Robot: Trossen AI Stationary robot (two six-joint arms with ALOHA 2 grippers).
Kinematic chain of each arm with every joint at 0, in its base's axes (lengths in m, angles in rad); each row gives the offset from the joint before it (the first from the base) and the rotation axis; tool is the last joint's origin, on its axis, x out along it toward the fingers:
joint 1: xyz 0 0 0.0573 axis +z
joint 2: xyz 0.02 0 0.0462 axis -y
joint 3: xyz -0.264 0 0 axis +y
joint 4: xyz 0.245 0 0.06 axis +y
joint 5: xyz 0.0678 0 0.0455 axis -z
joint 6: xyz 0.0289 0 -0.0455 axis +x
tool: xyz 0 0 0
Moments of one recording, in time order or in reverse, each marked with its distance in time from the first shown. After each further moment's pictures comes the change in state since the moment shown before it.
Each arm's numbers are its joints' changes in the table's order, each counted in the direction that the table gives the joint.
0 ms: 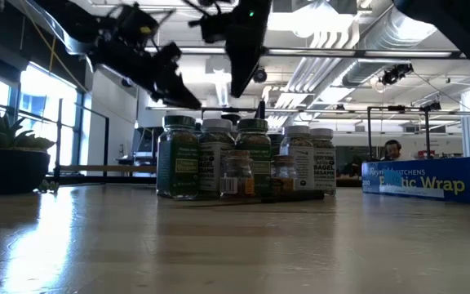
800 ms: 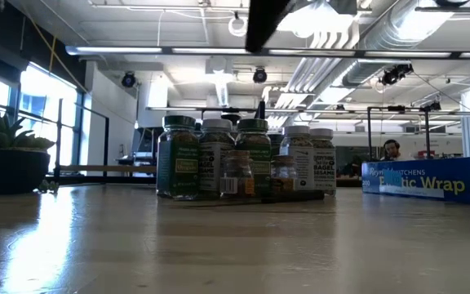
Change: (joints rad) left arm -0.718 0.487 -0.002 0.148 -0.013 -0.011; right arm 0.455 0.075 0.211 -0.035 0.281 0.486
